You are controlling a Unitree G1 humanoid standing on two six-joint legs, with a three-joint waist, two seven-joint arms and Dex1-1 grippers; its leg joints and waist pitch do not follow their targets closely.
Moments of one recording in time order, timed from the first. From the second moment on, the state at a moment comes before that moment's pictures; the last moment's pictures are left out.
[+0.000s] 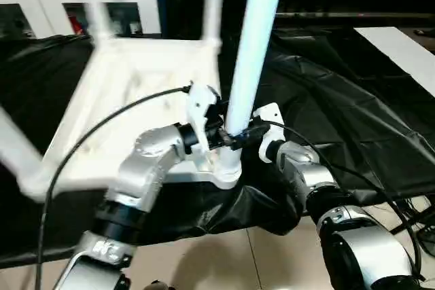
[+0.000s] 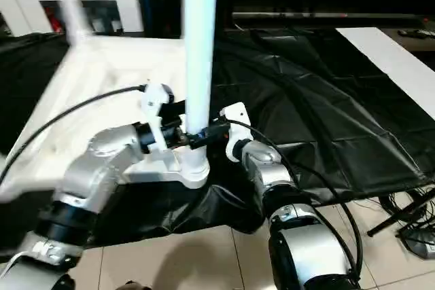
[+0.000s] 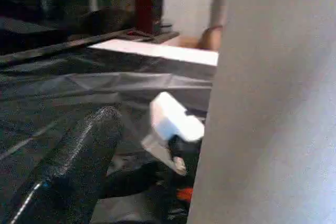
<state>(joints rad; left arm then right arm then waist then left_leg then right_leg) -0.56 0.15 -0.19 0.27 -0.28 0.19 -0.75 -0.76 -0.03 -0.01 1.09 0.04 -0.09 0.50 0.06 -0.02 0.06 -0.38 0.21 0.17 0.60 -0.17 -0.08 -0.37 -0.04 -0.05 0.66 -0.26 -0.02</state>
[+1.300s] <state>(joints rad) 0.04 0.36 0.15 -0.11 -0.32 0.20 -0.55 -0.26 -0.20 -0.07 0.27 0.10 0.12 0.41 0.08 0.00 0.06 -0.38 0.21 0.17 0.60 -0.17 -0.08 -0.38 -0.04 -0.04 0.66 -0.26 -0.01</state>
